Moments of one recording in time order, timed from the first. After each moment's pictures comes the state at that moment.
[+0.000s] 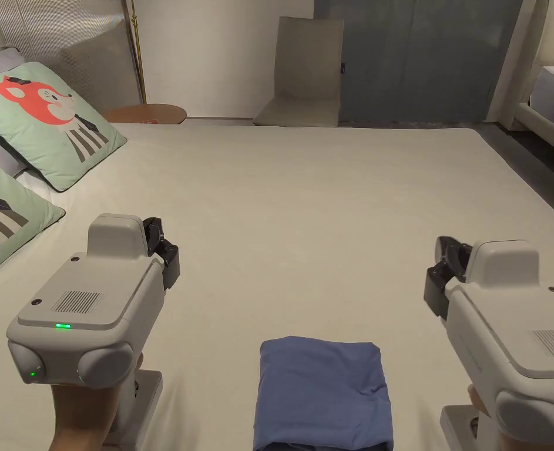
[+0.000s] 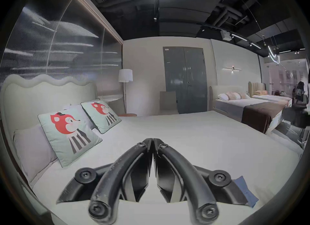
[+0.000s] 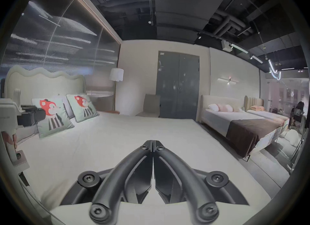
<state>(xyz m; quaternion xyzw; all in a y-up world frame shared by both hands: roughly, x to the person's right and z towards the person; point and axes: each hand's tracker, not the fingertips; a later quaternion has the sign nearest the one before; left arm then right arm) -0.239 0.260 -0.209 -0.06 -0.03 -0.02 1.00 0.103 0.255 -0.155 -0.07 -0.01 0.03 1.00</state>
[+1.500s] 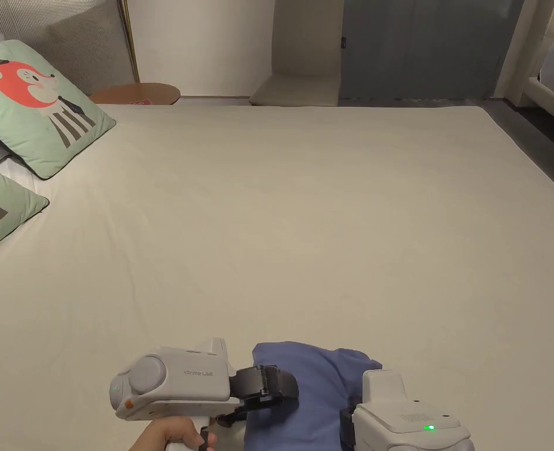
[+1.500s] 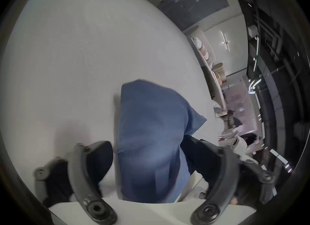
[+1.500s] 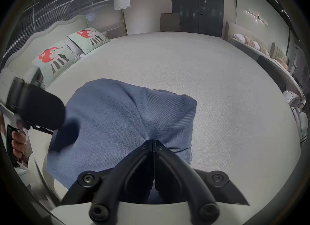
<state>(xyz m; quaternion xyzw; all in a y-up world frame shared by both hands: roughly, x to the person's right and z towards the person) -0.204 0.067 -0.308 -0.55 -0.26 0.31 0.73 0.070 0.078 -0.205 -0.40 0.07 -0.03 0.91</state>
